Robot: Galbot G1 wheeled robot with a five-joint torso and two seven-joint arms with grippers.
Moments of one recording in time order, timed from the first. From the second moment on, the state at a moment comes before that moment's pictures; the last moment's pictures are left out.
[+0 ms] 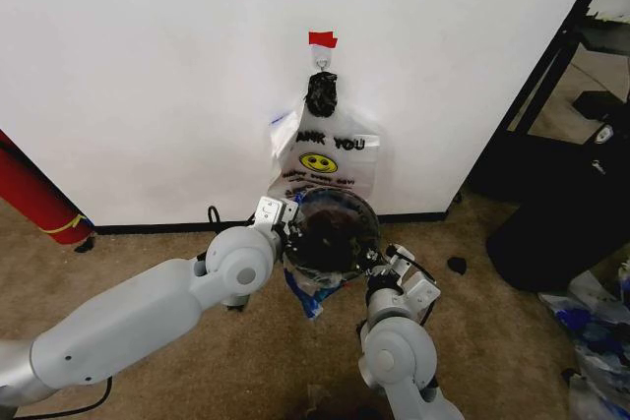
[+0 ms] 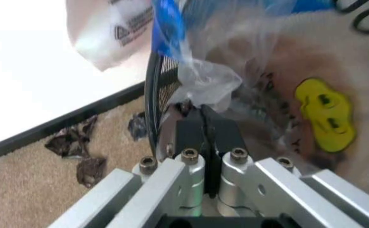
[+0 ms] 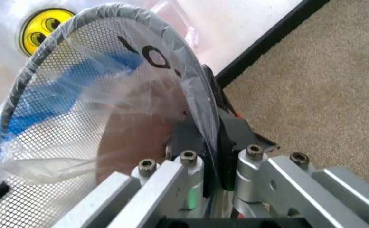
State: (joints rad) left arm 0.37 -0.81 0.48 -2.06 -1.43 0.68 -0.93; right arm -1.32 1.61 0.18 2.09 0.66 -0.29 0.71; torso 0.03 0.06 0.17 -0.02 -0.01
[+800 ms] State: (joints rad) left arm 0.49 -0.70 0.34 -2.02 -1.31 0.65 -0.77; right arm -1.31 1.61 0.17 2.10 0.68 -0.29 0.71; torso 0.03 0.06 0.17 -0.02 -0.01
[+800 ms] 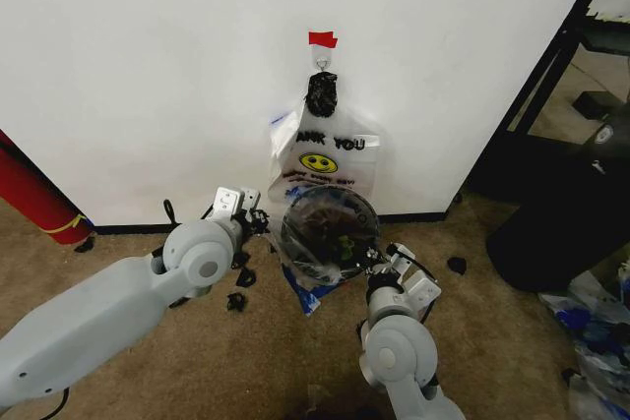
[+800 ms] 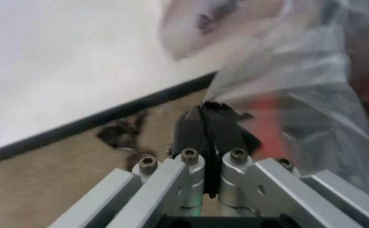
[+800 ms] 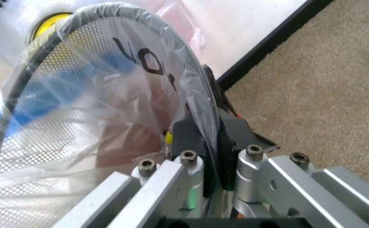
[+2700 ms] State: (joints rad) left arm 0.59 -0.72 0.05 -1.93 -1.73 0.43 -0.48; right arm -1.31 1.61 0.18 2.11 0.71 -0.30 0.72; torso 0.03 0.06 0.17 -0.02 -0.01
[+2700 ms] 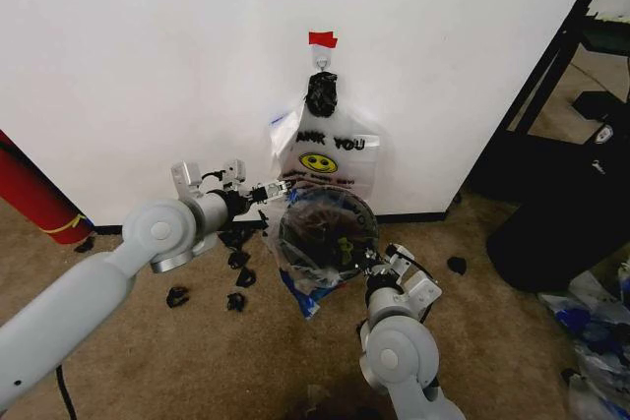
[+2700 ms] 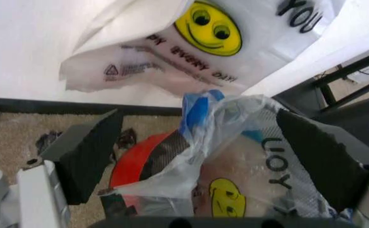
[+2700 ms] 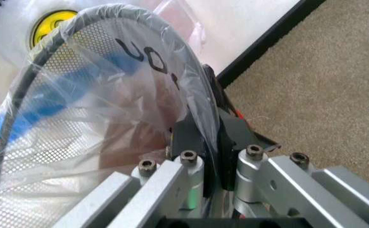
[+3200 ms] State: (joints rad) left arm 0.58 -0.76 0.09 -1.88 -1.66 0.42 -0.43; right arm -1.31 1.61 0.19 2.11 0.72 -0.31 0.72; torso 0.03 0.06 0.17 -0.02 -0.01
